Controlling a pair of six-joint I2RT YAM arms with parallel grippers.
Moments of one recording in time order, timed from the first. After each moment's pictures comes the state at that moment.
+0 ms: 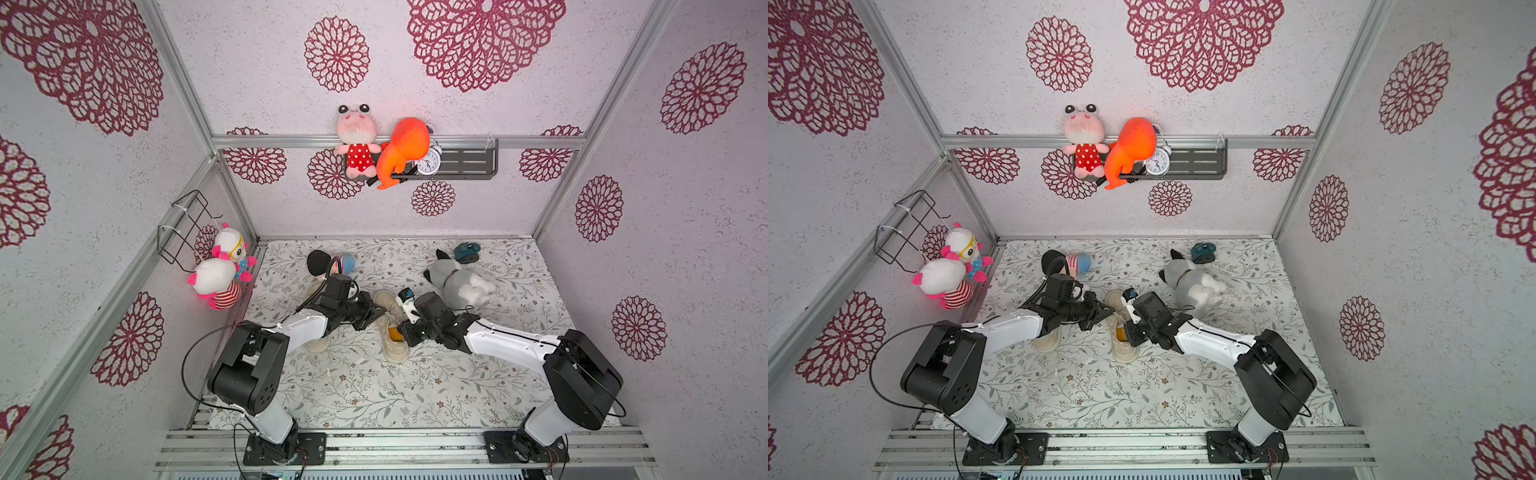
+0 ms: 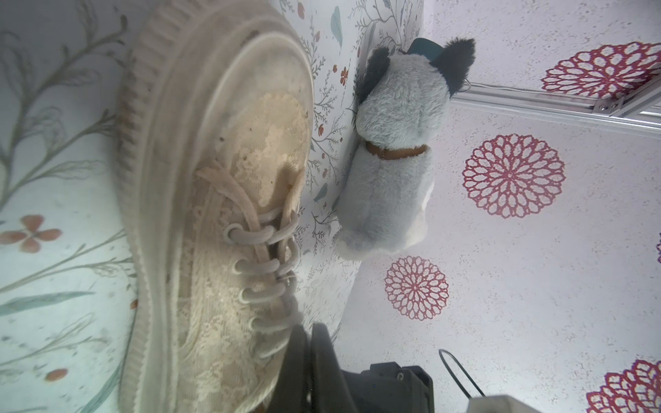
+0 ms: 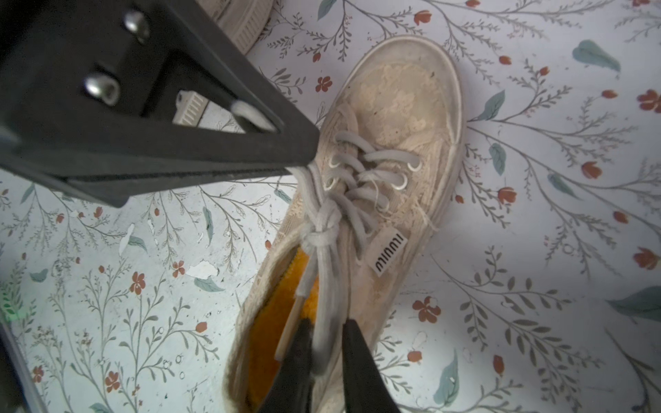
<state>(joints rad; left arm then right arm) -0.38 1.67 0.87 0.09 0.62 -1.23 0.81 1.59 0.95 -0.15 -0.09 0.26</state>
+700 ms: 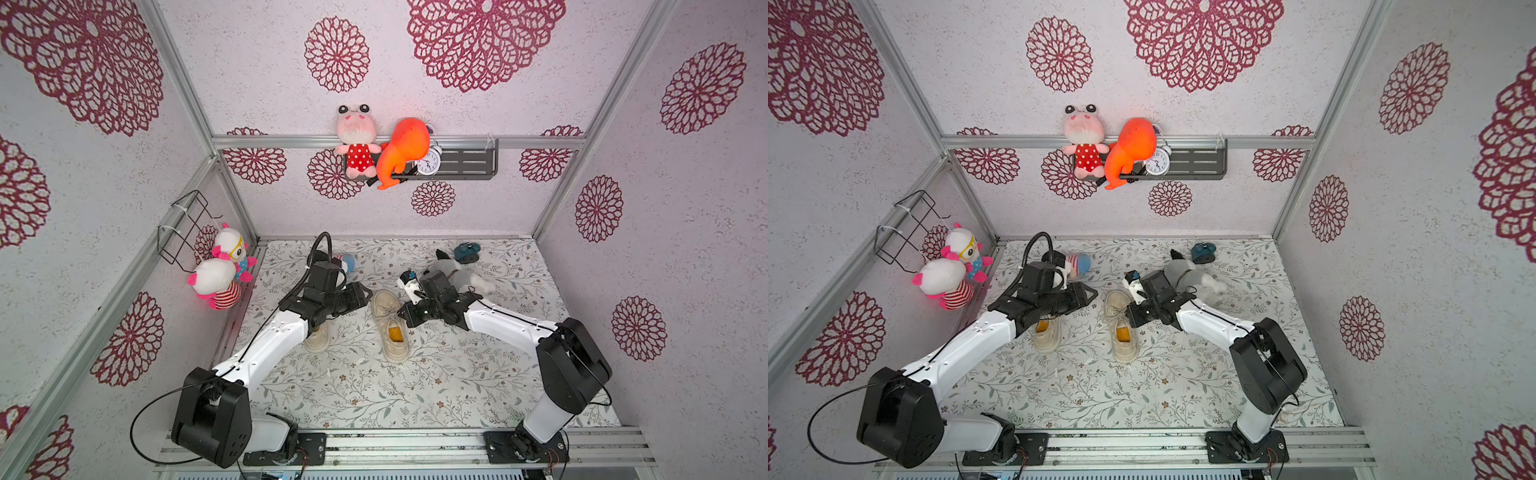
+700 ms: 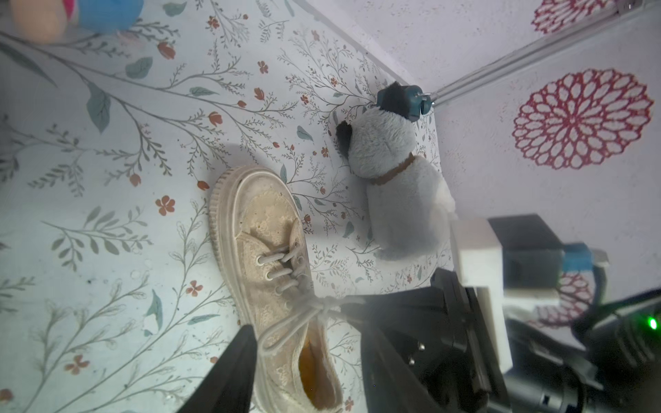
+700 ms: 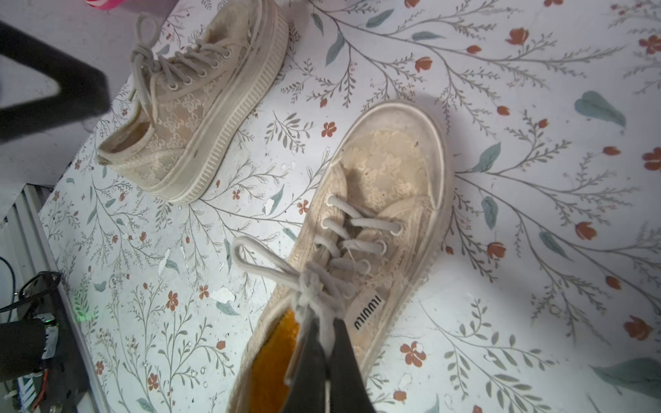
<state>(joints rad) -0.38 1.37 0.97 -0.29 0.32 -0.58 0.67 1.69 1.15 -0.30 -0.31 0.19</state>
